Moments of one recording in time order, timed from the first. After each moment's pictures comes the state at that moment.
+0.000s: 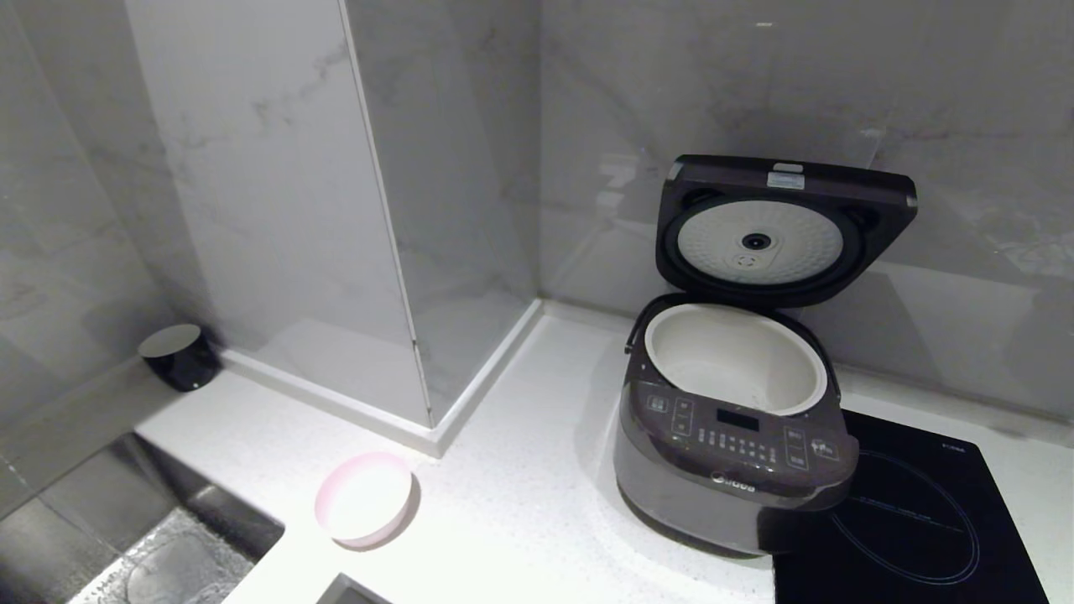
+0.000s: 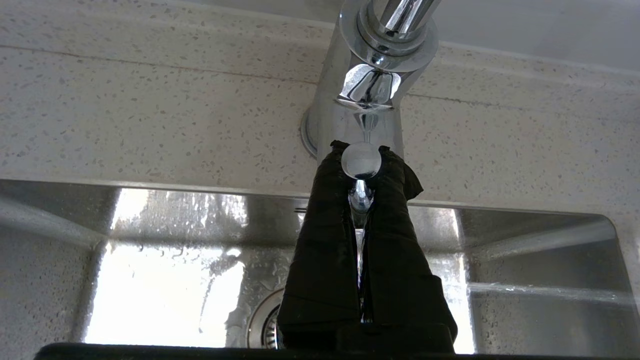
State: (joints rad) left arm 1.10 2.28 -1.03 -0.79 -0.07 -0.19; right arm 0.00 0.00 0.00 0.00 0.00 0.01
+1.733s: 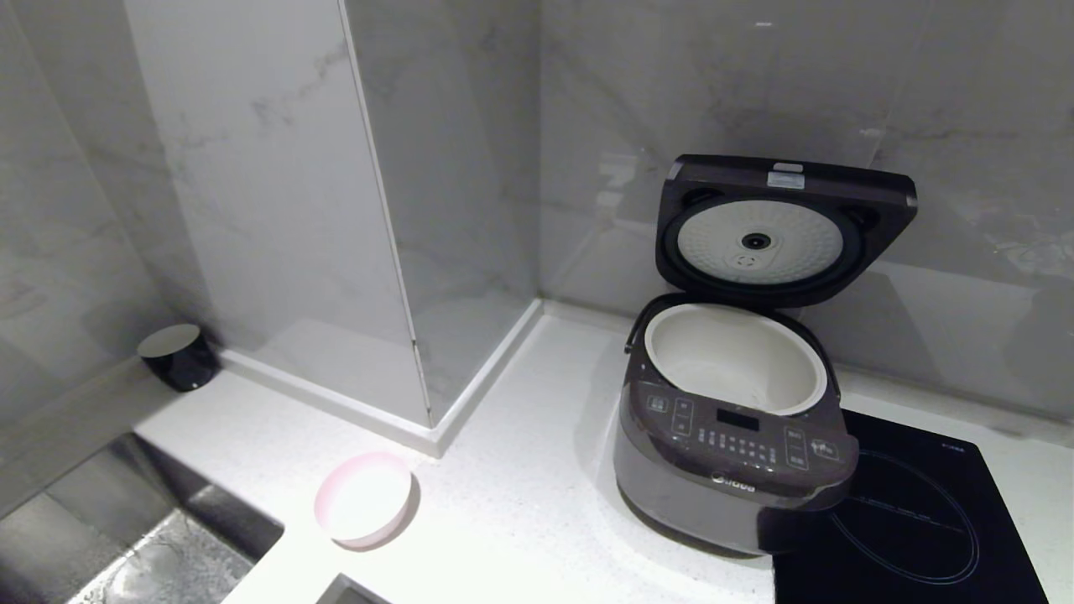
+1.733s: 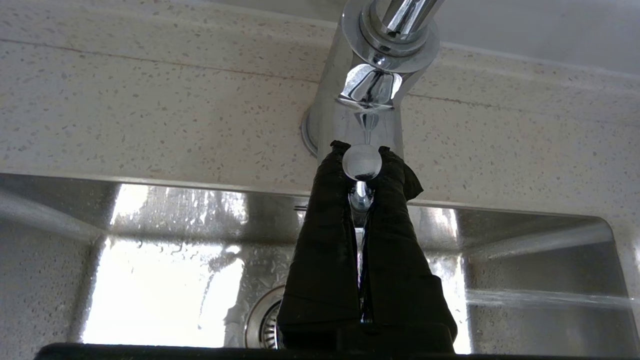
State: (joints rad) left arm 1.10 2.26 -1.03 -0.78 -0.07 -0.20; right arm 0.00 0.00 0.00 0.00 0.00 0.01
